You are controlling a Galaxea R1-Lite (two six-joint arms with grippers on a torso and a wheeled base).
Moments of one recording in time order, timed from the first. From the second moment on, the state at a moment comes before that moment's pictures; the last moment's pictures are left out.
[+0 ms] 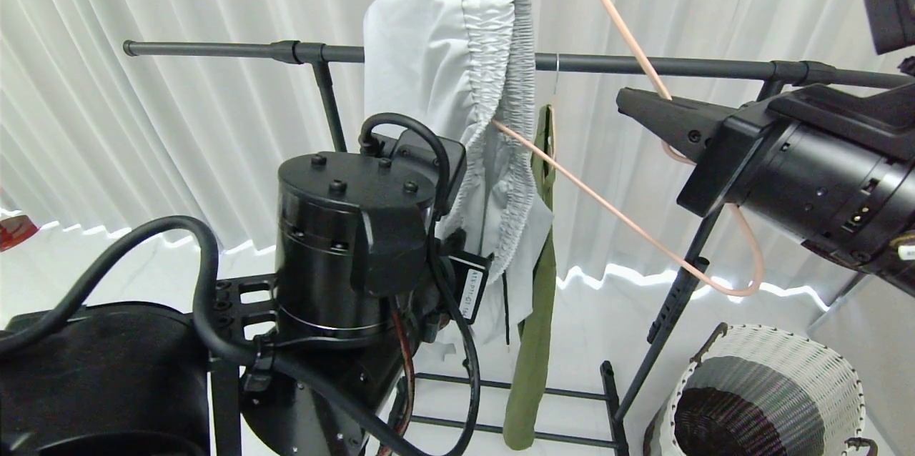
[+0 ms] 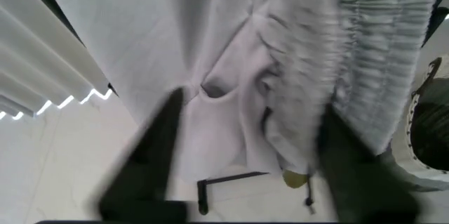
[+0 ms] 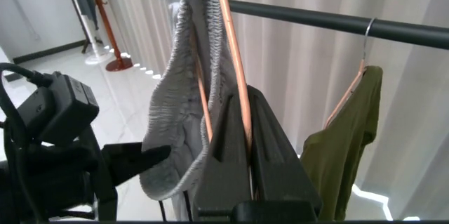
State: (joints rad) left arm -0.95 1.64 -0.94 -0.39 0.69 0.05; right arm 0.91 1.41 -0.89 -0.74 -0.11 0.05
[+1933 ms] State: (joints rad) left arm -0.92 1.56 -0.95 -0.43 0.51 0.23; right arm 0.93 0.97 -0.41 -0.47 0.03 0.11
